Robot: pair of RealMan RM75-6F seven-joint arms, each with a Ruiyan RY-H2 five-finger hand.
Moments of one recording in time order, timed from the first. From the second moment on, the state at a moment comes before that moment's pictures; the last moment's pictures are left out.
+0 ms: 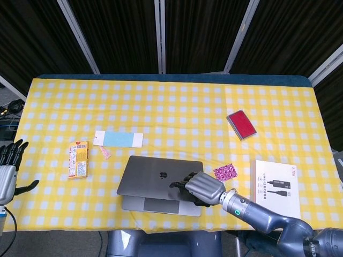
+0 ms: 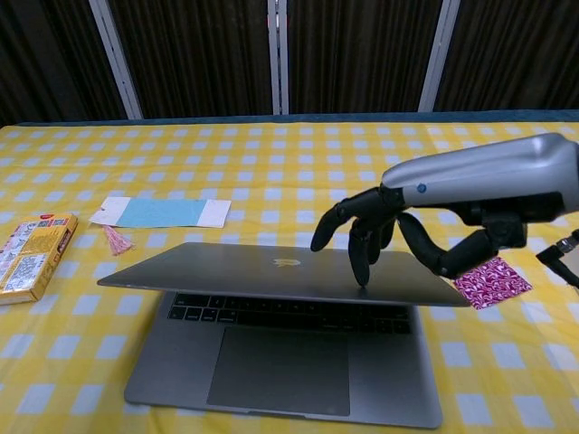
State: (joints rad) left arm -0.11 -1.15 -0.08 -1.62 1.43 1.47 0.10; right arm 0.81 -1.09 0.08 -1.99 -1.48 0.63 0.01
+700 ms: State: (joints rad) left arm -0.11 -1.15 -0.07 -1.62 1.42 1.46 0.10; right arm 0.79 -1.24 -0.06 -1.82 -1.70 0.71 -0.17
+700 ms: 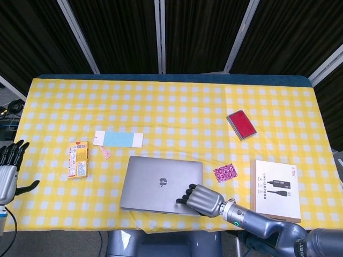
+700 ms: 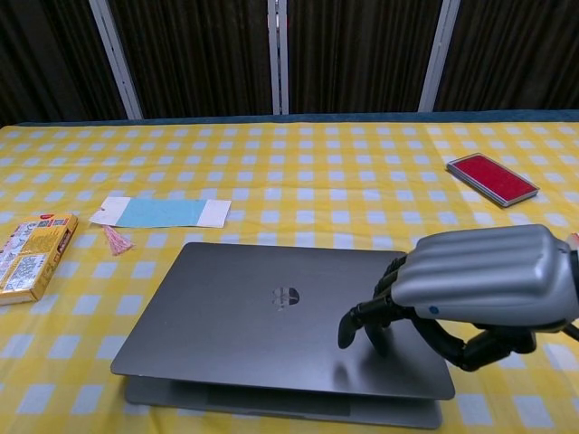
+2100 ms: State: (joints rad) left arm -0.10 -1.15 -0.07 -1.62 1.45 1.50 0.11; right arm 0.68 -1.20 -0.09 -1.63 -1.93 1.24 -0.20
